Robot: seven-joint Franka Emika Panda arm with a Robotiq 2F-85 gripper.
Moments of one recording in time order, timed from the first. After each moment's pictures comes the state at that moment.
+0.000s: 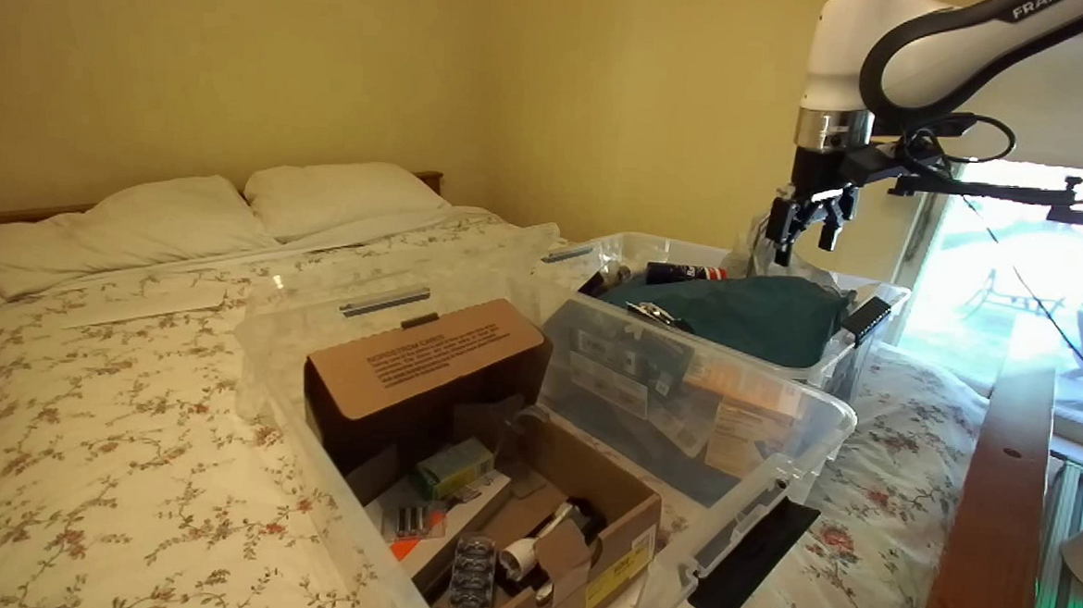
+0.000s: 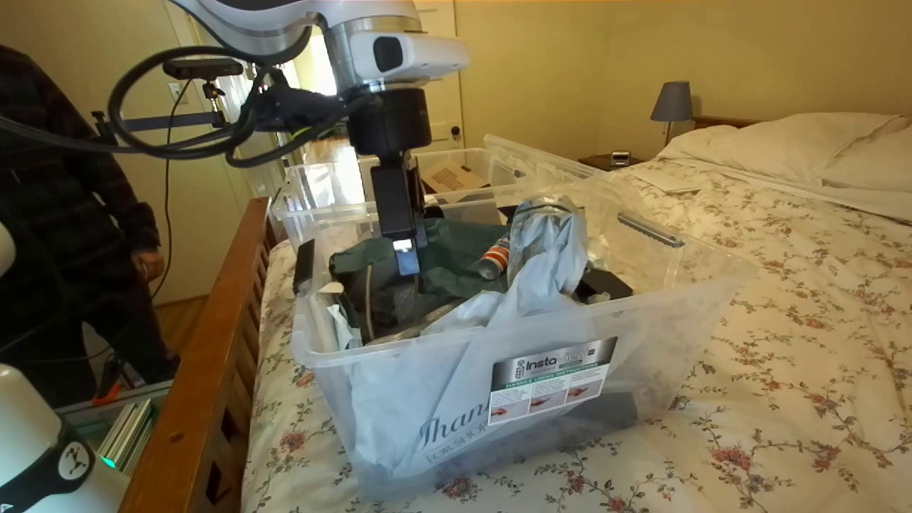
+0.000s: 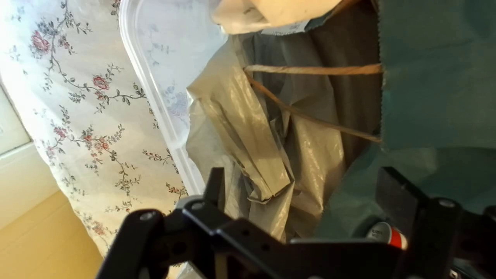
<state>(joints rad) -0.10 -0.30 0.16 -2.41 -0.18 2.13 0.43</state>
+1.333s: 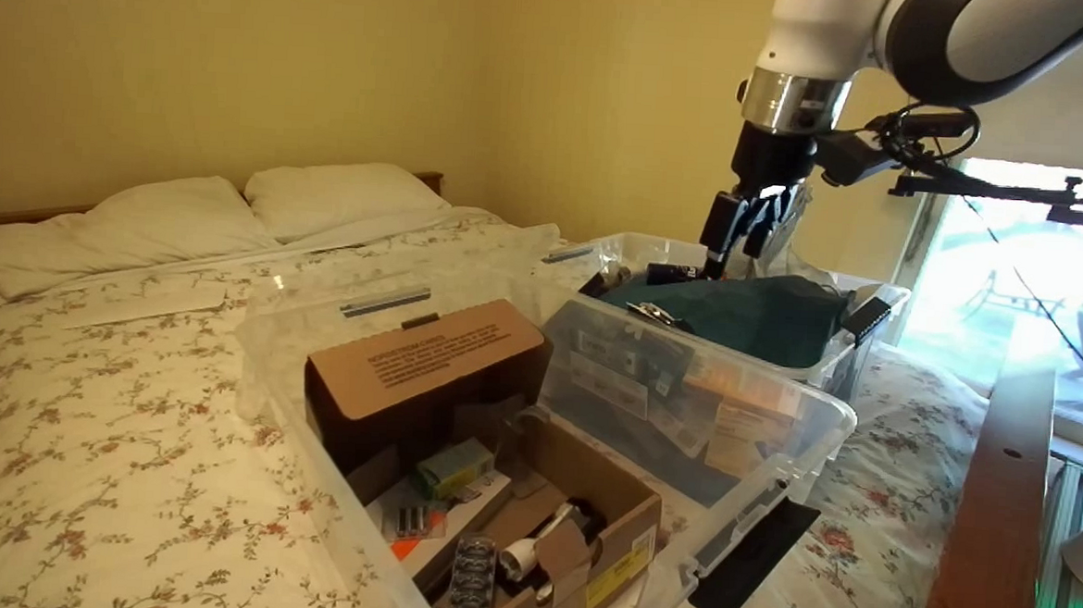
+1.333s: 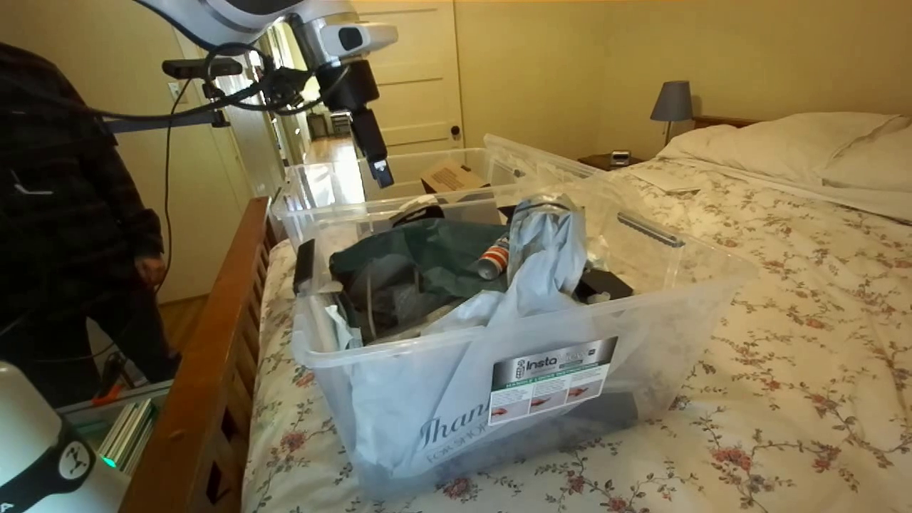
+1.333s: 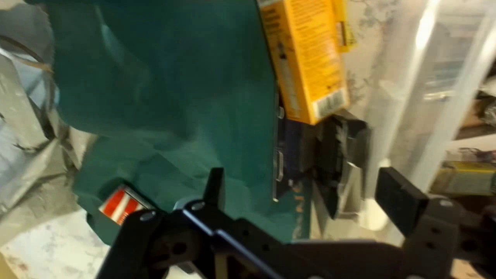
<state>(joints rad) 0.16 -0.26 0.34 -2.31 -0.12 2.18 0.55</state>
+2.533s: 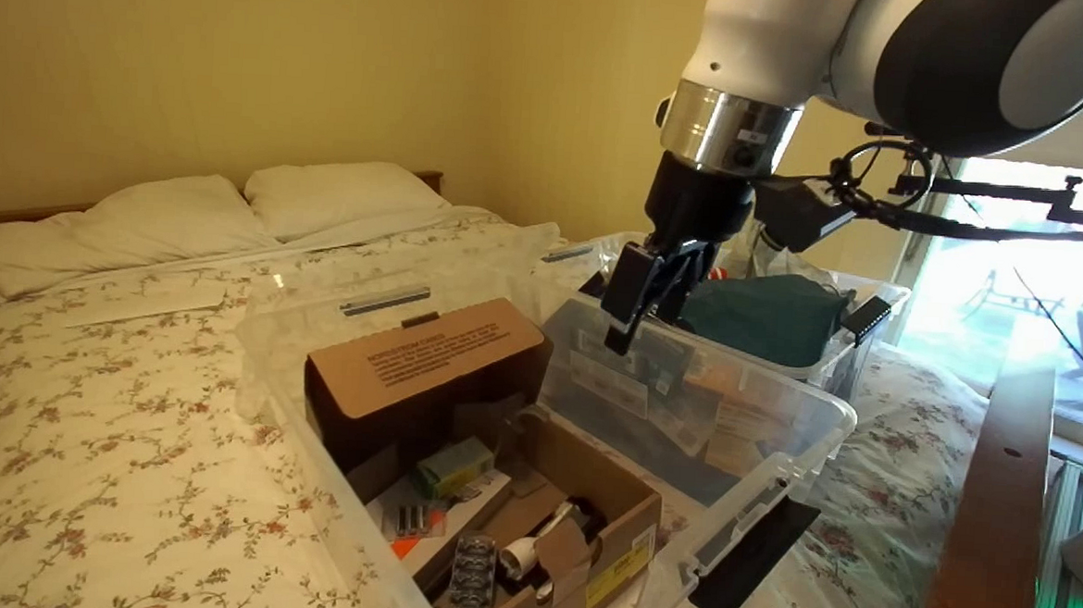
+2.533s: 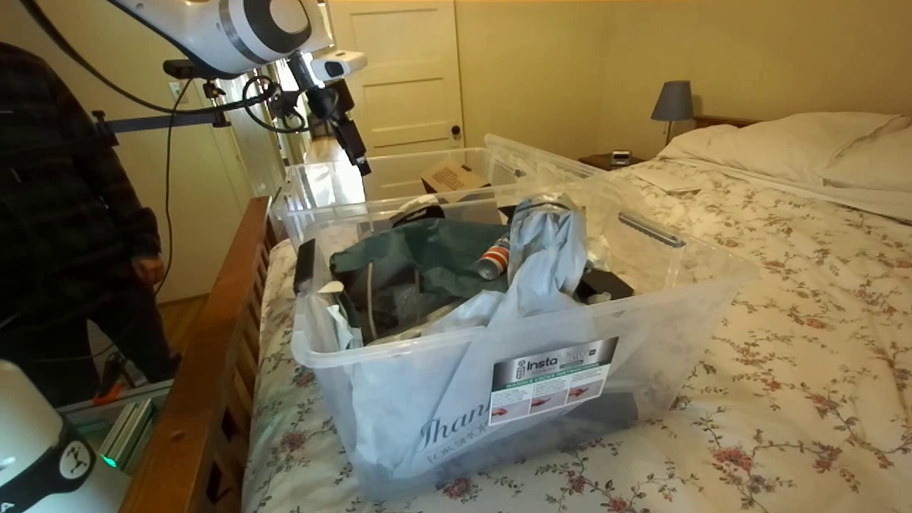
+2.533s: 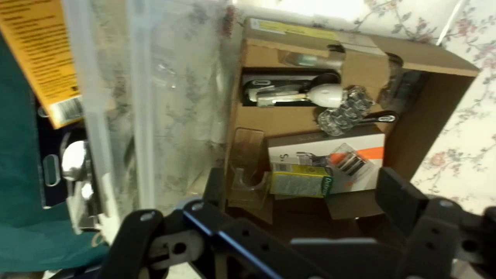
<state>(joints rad) 0.34 0.03 0.49 -2.09 -0.21 2.30 0.82</state>
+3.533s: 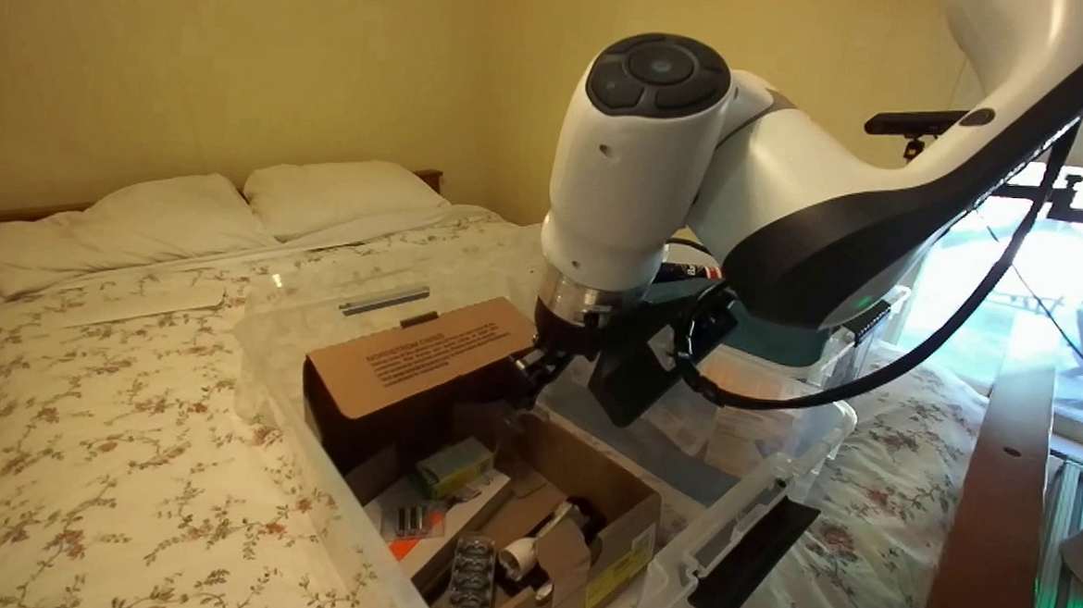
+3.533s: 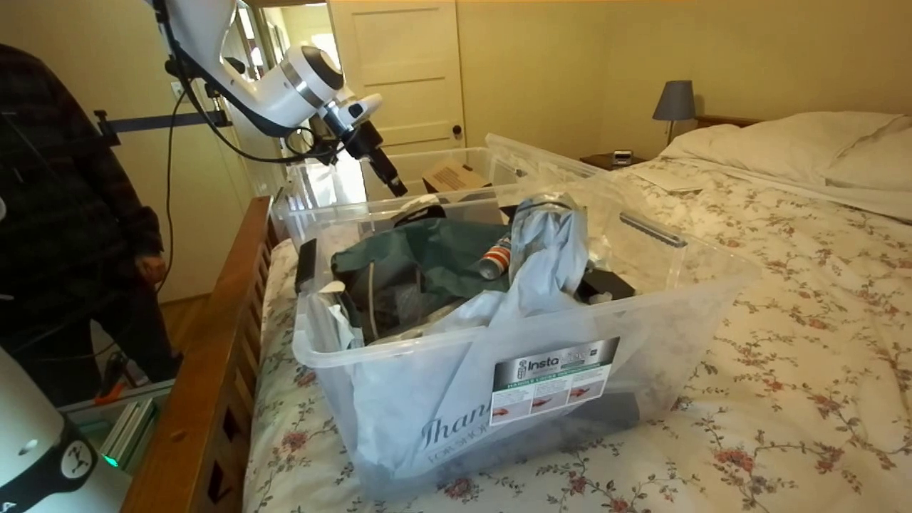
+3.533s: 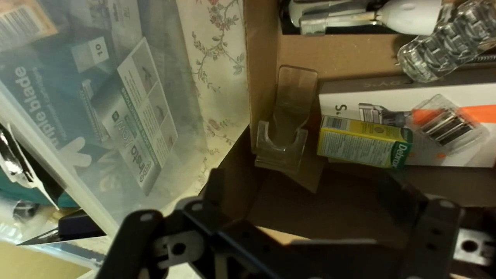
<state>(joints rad) 0.65 0.43 0.28 -1.75 -0.80 2.09 1.30</state>
